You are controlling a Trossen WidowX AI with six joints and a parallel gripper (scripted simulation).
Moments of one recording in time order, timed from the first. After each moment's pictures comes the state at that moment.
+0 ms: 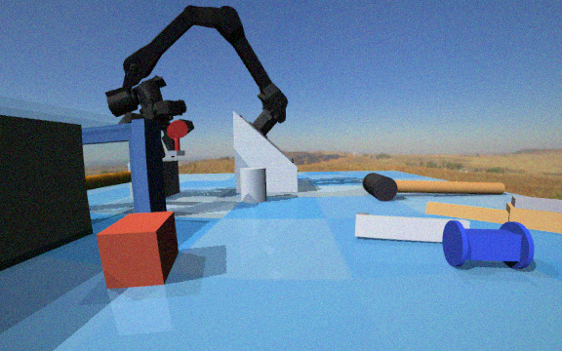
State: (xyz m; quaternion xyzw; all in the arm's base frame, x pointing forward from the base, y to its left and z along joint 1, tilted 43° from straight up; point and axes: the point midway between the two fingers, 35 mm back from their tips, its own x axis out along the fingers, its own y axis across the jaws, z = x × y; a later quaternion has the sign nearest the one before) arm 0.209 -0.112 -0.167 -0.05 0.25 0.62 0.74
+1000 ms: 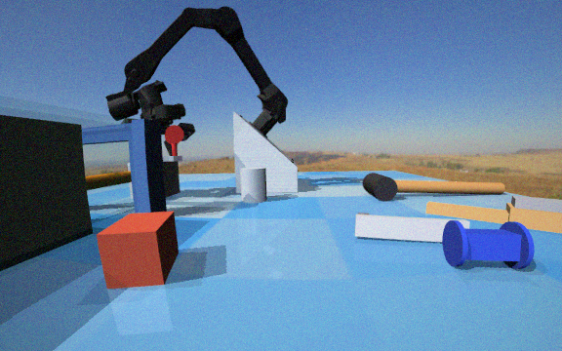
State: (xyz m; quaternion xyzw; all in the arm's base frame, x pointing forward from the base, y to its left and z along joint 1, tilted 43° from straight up) arm 0.211 -0.105 -0.175 -0.03 0.27 0.61 0.75
